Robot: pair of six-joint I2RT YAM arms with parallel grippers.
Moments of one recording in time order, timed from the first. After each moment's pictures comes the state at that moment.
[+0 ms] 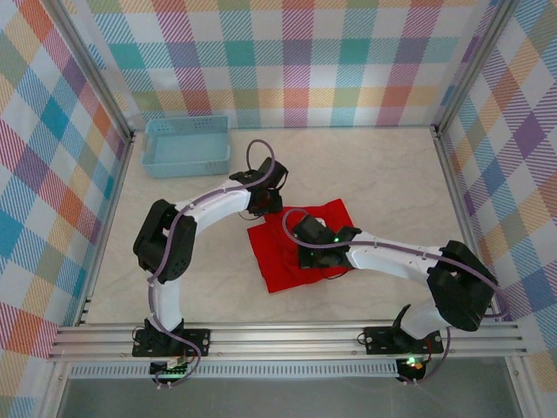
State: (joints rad) left arm -0.62 1.94 1.46 -0.65 -0.13 -0.70; right arm 0.93 1.47 0.88 -0.55 0.13 0.76
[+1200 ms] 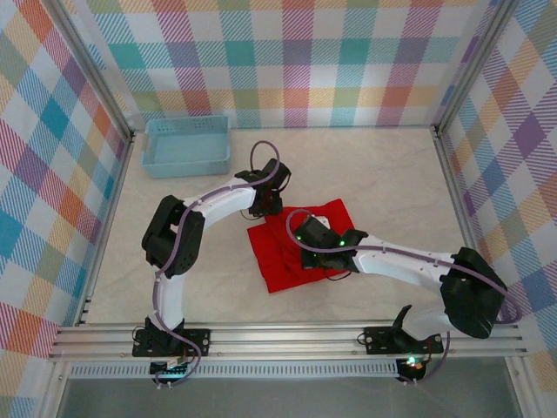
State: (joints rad) left arm -0.62 2.01 1.51 -0.71 -0.17 -0.68; right arm 0.95 1.40 0.86 -0.57 0.20 0.76
